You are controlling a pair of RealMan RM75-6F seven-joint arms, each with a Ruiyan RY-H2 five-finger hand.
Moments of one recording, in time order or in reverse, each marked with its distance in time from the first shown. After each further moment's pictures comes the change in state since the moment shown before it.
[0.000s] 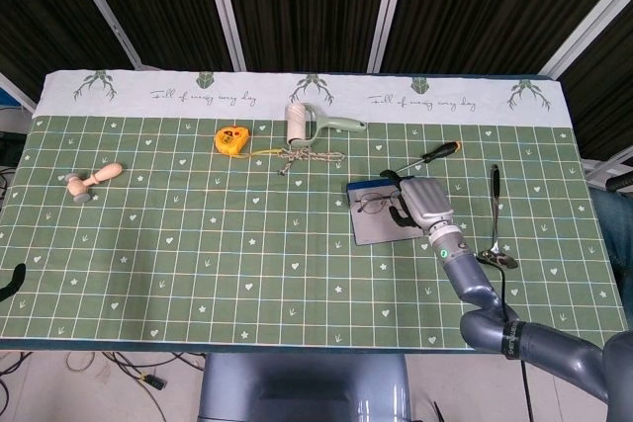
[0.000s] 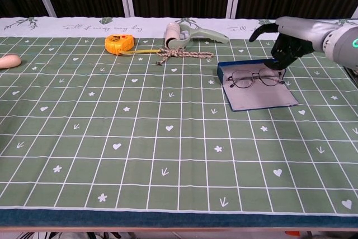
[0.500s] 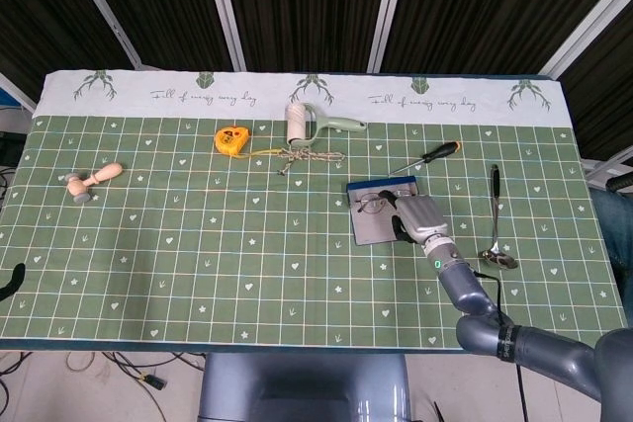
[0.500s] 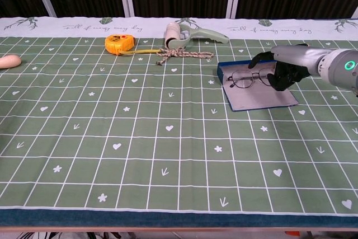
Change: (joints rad) left arm 0.001 0.004 -0.003 -0.001 -0.003 -0.002 -0.012; right arm 0.014 -0.025 -0.041 -0.002 0.109 -0.062 -0.106
